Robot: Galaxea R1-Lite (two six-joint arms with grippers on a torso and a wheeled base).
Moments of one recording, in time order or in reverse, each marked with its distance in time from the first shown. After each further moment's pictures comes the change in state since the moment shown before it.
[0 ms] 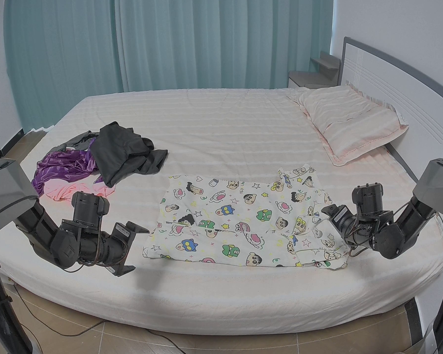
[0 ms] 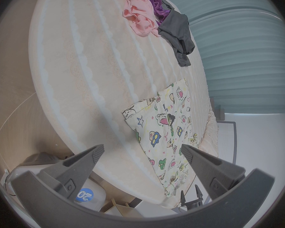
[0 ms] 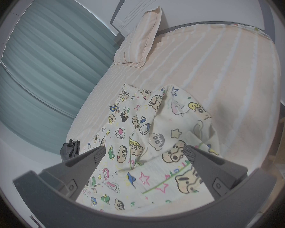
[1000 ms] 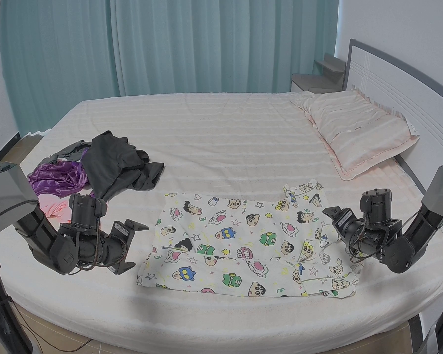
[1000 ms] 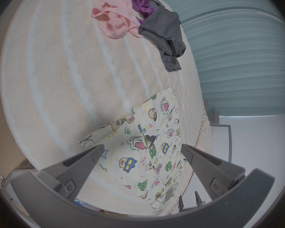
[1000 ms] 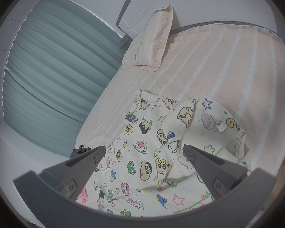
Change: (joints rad) left arm 0.000 0.002 0.049 -0.121 0.004 -0.002; right arm 0.041 -0.085 0.166 -0.156 0.002 0.034
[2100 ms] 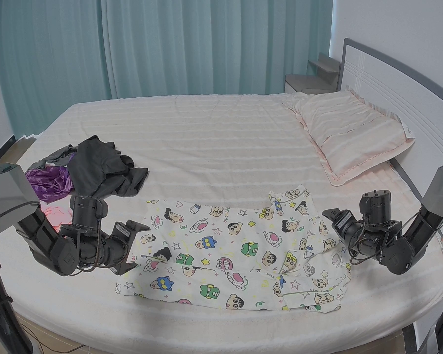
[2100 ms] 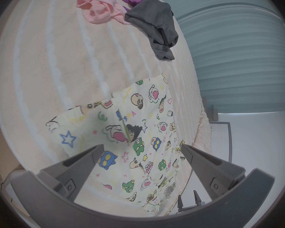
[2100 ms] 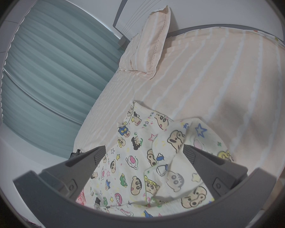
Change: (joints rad) left arm -0.002 0.001 0.010 -0.019 0.000 -0.001; right arm 0.004 0.001 0.009 -0.001 0.000 -0.002
